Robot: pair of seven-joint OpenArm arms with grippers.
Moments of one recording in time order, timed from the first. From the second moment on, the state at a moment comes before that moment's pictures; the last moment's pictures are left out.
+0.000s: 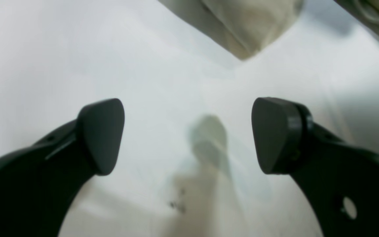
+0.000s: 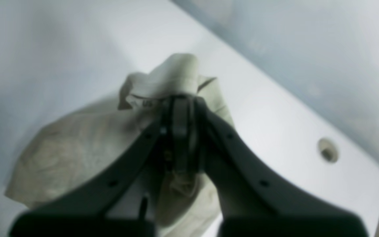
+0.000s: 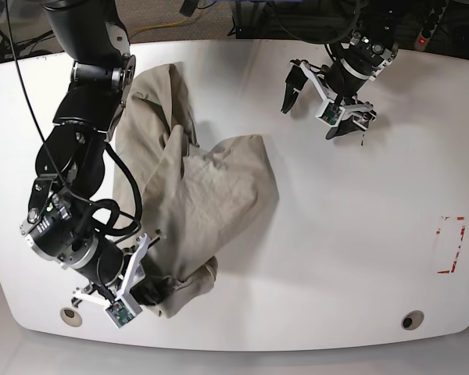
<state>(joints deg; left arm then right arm) 28.0 -14.3 6.0 106.6 -3.1 -19.6 19.6 30.9 9.2 9.0 102.4 27.1 41.1 -72.9</state>
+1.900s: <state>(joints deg) -8.7 3.6 9.9 70.8 -3.1 -19.2 19.8 72.3 11.1 -7.0 88.2 18.4 41.4 -72.4</state>
